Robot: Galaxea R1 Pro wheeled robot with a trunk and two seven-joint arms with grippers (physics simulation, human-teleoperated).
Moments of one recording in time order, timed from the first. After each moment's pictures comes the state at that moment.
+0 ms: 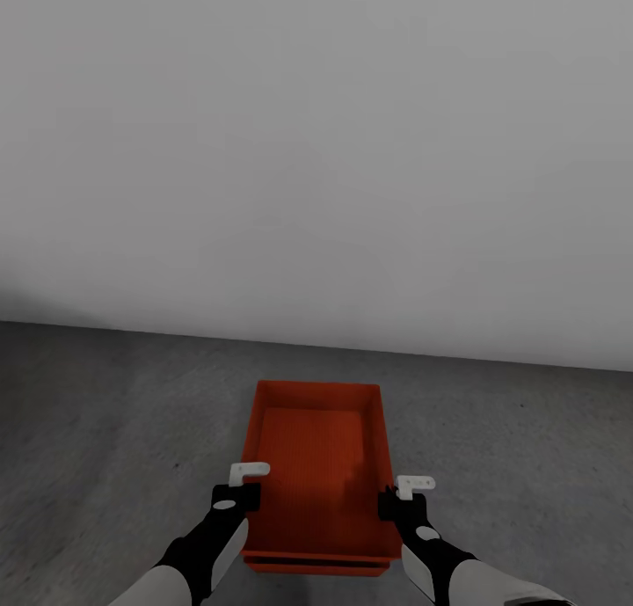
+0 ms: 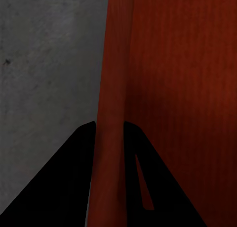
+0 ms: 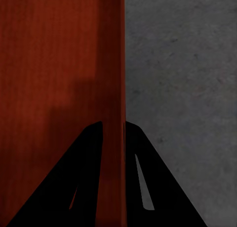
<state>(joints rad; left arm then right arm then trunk) -0.57 -0.12 -0.19 -0.43 0.15 0.11 0.30 -0.66 0.10 0.07 -0.04 -0.07 -0.33 -0.10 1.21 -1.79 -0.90</state>
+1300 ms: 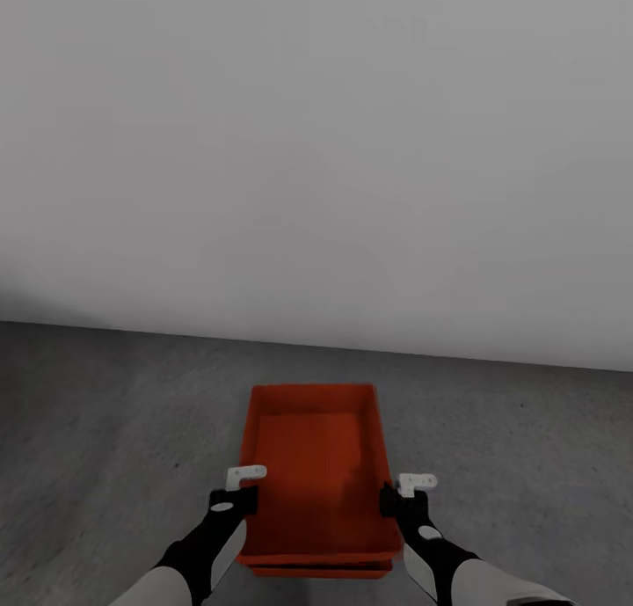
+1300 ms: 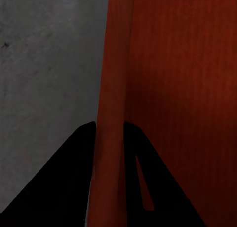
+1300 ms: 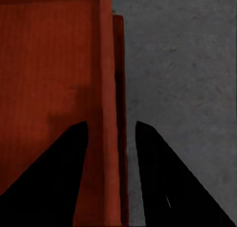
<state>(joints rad) -0.57 -0.12 -0.14 -0.41 0.17 0.11 0.29 -0.66 0.09 0.06 -0.05 -0.06 -0.36 -0.09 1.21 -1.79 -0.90</state>
